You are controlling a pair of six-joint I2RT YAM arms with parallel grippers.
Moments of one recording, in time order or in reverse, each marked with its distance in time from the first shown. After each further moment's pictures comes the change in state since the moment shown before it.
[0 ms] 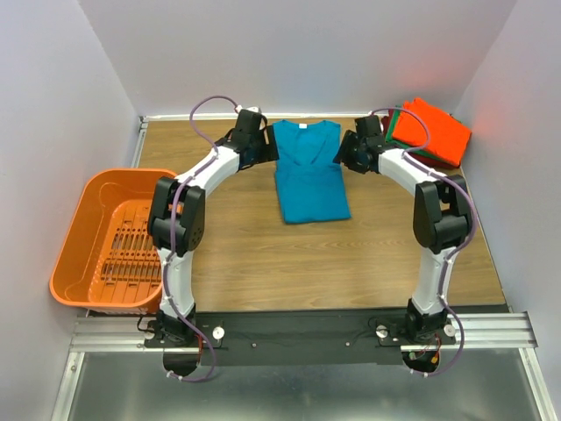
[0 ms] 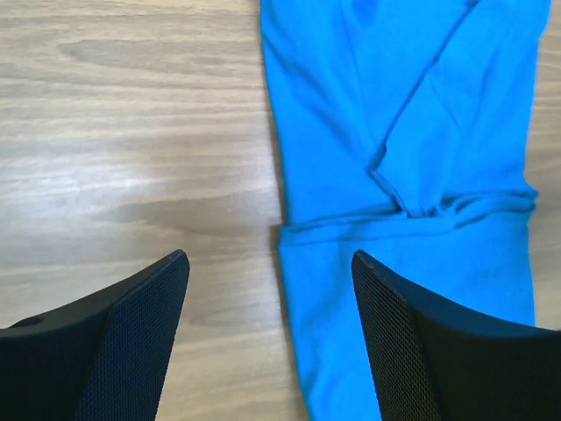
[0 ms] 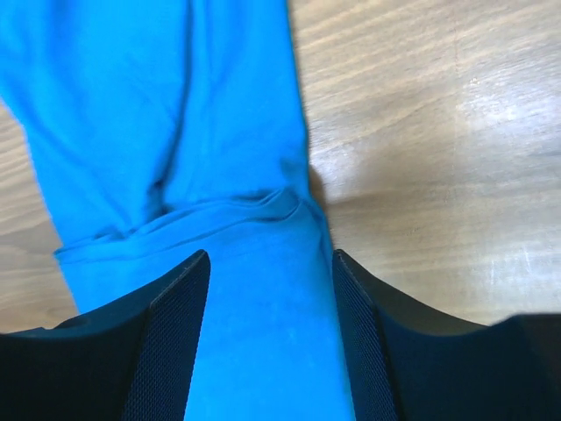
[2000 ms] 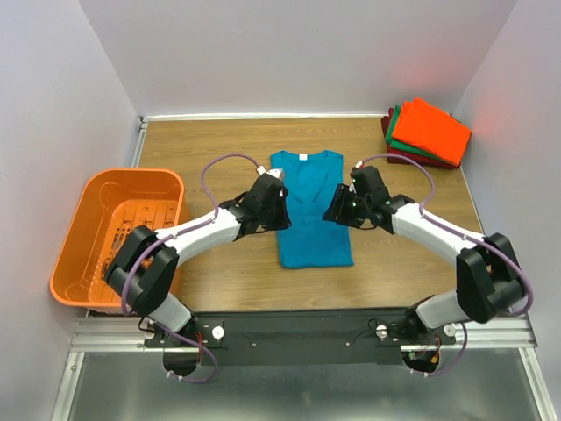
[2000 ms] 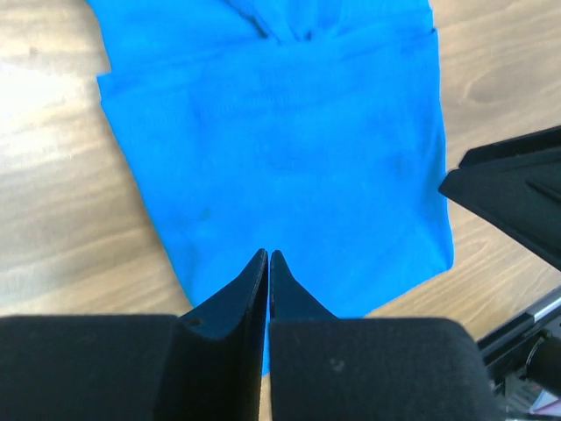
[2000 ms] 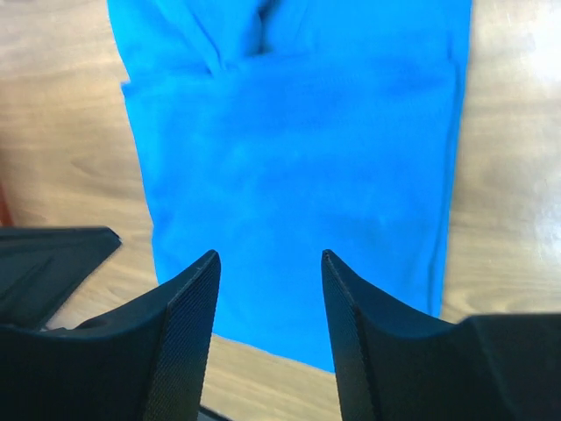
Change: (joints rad) left arm -0.338 -0.551 -0.737 0.133 0.061 -0.202; right arm 0.219 -0.612 -0.660 0.000 -0.142 0.094
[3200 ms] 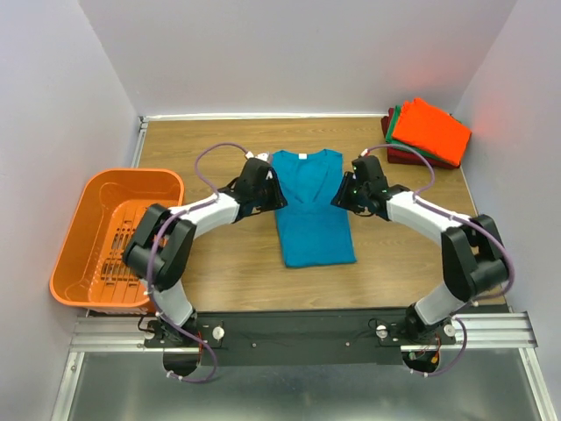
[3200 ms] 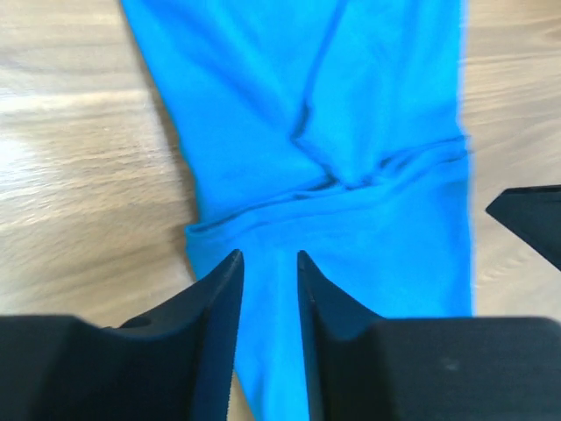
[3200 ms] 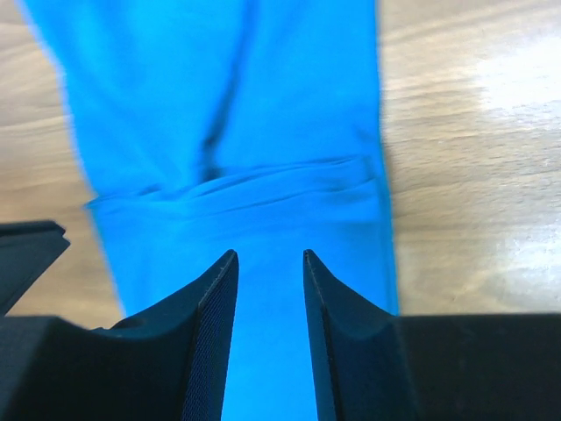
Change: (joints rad) left arm 0.174 0.210 0.079 0.183 0.077 0.028; right arm -0.073 0.177 0.092 0.100 0.118 -0.037
